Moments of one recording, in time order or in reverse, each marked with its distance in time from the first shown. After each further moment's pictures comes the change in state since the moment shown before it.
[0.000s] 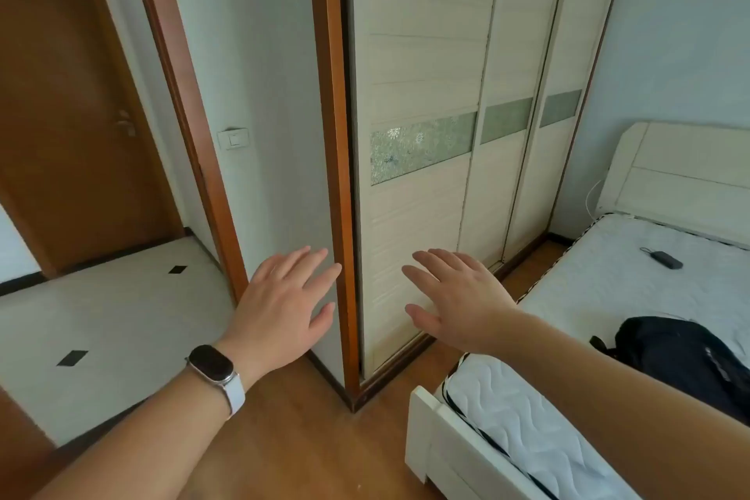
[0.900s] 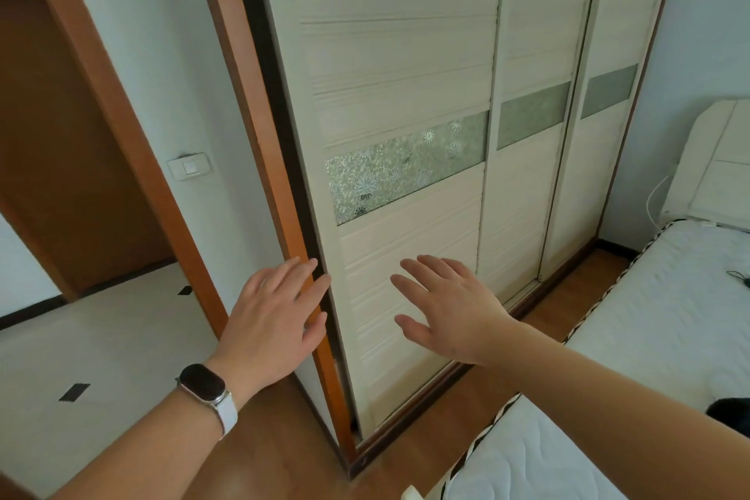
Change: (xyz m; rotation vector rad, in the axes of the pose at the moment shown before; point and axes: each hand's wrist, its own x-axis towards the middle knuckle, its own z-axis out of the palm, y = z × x) left_hand 0.270 0.024 0.124 0.153 -0.087 -0.075; right_hand 0.191 0.246 0.105 0.097 0.159 -0.142
